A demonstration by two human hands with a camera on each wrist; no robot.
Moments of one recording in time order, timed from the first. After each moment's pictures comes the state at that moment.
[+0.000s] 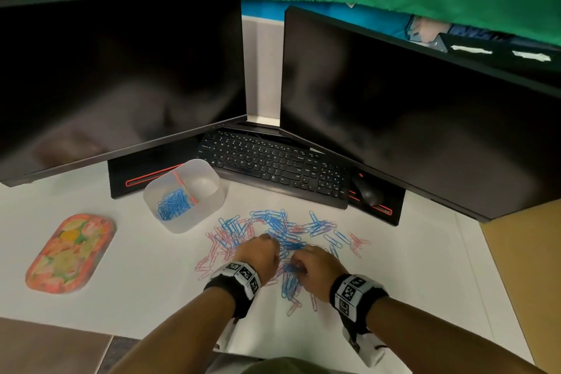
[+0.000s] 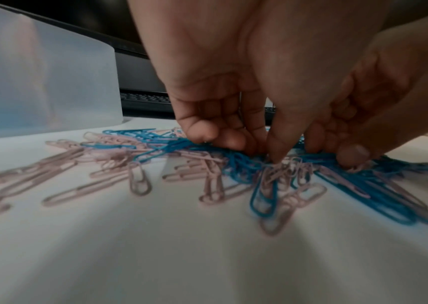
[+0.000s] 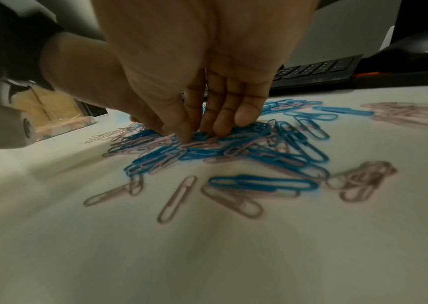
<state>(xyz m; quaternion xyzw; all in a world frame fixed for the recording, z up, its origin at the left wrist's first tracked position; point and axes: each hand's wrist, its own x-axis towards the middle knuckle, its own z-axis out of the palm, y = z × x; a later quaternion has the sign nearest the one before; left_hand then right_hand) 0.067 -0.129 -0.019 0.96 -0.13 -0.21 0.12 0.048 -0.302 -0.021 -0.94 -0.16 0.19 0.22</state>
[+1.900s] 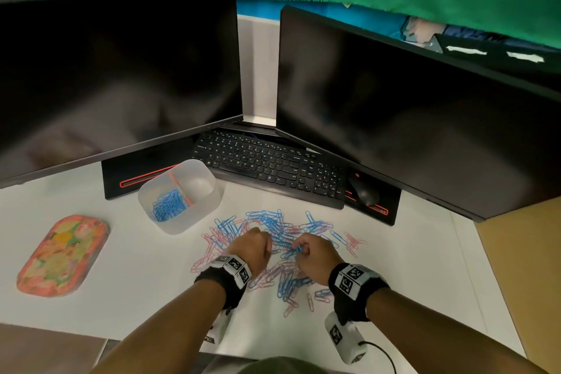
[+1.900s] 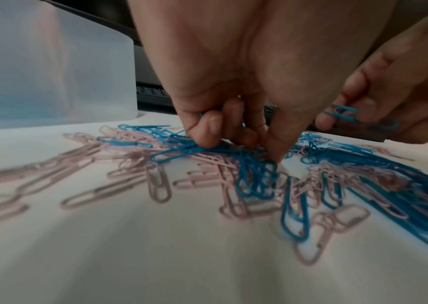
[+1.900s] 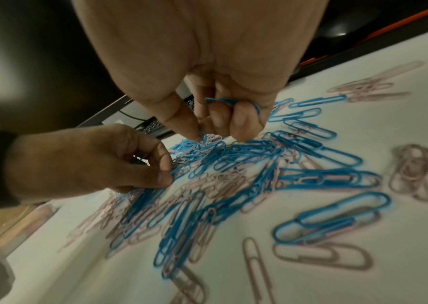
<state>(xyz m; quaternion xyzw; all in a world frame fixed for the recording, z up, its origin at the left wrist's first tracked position) 0.081 -0.117 -0.034 0.95 -0.10 -0.20 0.21 0.067 -0.299 -0.012 -0.89 0.04 0.25 0.39</state>
